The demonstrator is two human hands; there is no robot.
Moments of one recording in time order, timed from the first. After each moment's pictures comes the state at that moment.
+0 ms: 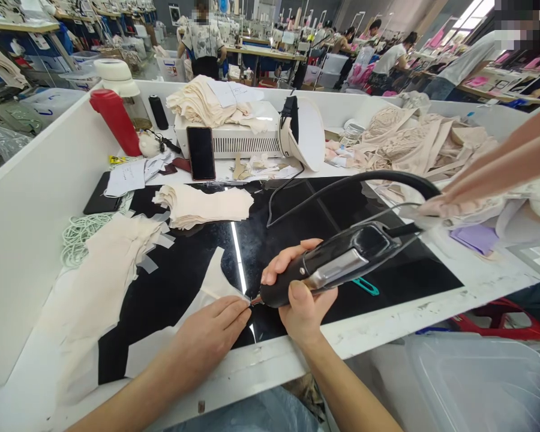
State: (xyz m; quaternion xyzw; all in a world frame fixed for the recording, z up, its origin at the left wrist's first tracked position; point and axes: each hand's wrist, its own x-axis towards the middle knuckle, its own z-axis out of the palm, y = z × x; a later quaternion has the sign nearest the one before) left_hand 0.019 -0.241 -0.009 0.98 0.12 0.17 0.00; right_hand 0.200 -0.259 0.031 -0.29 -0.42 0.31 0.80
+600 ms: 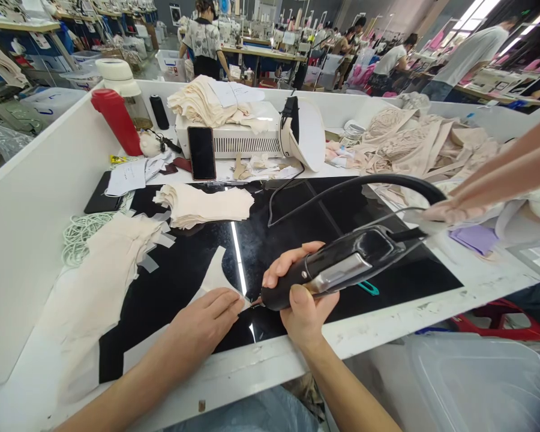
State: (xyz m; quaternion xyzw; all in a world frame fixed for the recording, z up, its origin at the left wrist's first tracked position) left_hand 0.010 -0.232 -0.009 0.97 0.15 0.17 0.02; right_hand 0.200 -0.261 0.031 -0.31 -0.43 0.29 0.79
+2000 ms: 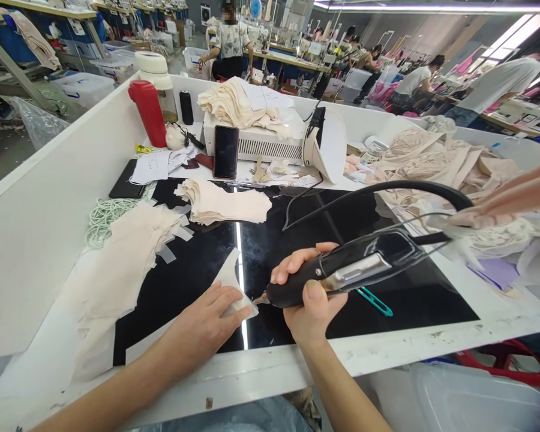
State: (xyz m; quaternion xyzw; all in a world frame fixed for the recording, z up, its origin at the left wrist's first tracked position) left_hand 0.001 -0.237 -0.011 0.95 0.21 0.20 0.12; right_hand 0.189 -0.249 0.037 -0.34 -0.43 0.30 0.79
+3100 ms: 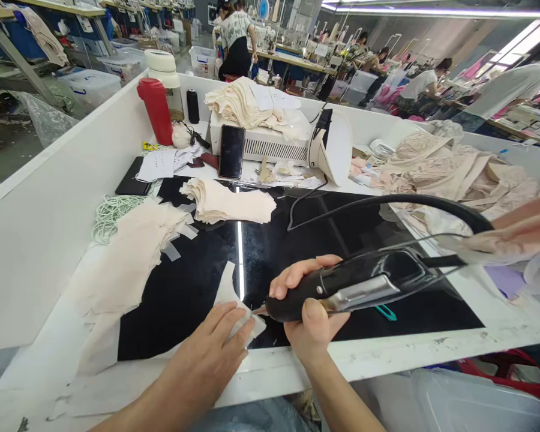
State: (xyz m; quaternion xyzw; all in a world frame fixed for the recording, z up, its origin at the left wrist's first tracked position) left_hand 0.008 -0.282 -0.004 0.95 0.24 0.20 -0.05; right_hand 0.179 -0.262 0.038 -0.32 -0.44 0.32 0.77
